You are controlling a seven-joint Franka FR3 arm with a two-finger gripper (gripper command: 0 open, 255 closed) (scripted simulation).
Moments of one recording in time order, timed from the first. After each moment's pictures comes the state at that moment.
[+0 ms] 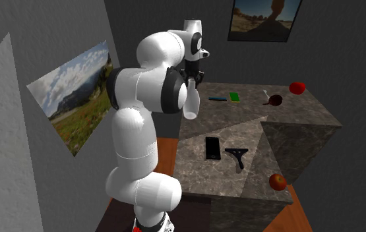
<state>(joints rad) -0.02 0.12 -0.08 -1.60 0.00 1.78 0.04</state>
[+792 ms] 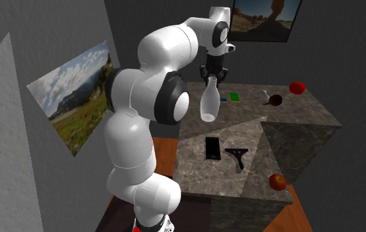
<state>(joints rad) -0.14 0.00 -0.18 -1.61 0.00 1.66 -0.18</state>
